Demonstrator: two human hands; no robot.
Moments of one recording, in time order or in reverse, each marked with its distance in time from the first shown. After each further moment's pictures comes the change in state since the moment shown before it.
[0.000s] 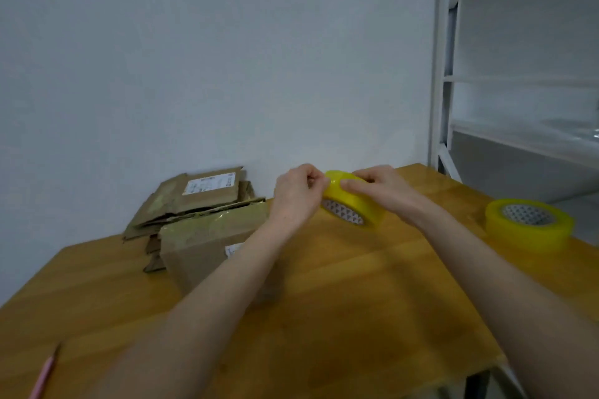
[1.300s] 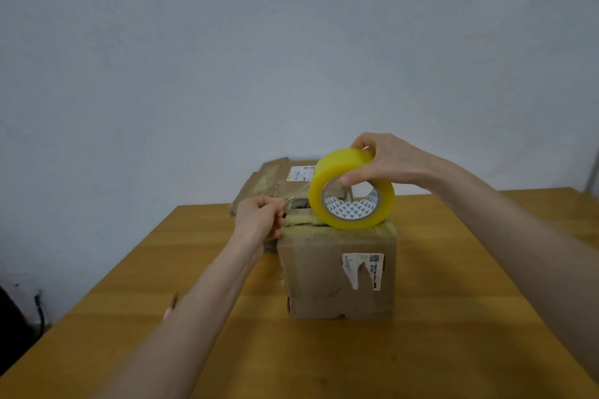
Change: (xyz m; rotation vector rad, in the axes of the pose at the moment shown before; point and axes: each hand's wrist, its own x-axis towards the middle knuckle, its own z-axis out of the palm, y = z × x) left_hand -0.032 -0.159 -0.152 -0.535 0.335 -0.684; right_hand 0.102 -0.117 0.128 -0.231 -0.354 -0.242
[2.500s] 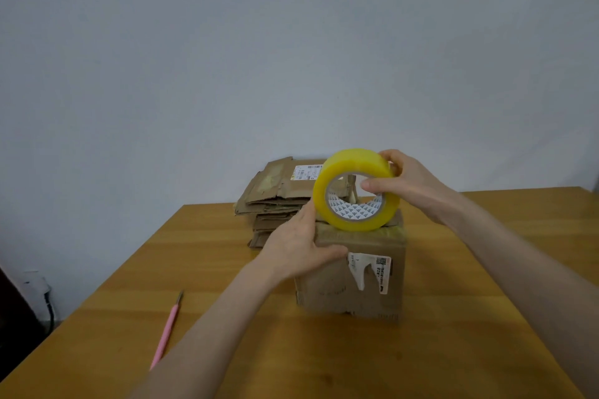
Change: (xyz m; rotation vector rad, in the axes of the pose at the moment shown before) left_hand -0.022 -0.019 0.017 0.977 -0.405 0.648; right_hand -0.027 0.029 0.024 0.402 0.120 0.079
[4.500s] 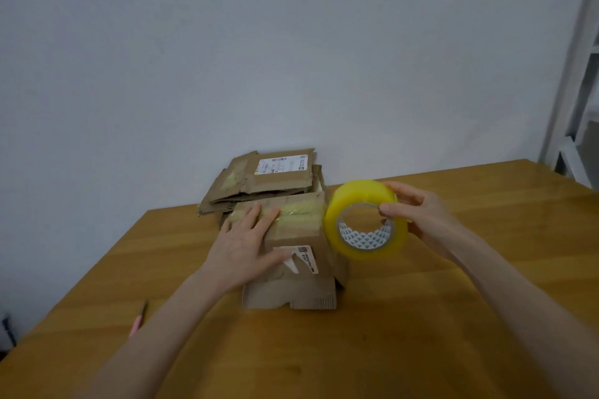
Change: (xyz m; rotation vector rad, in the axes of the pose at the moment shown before) left_hand -0.009 -0.030 0.014 0.431 -0.131 -0.080; right_hand -0.053 0.084 -0.034 0.372 0.122 0.157
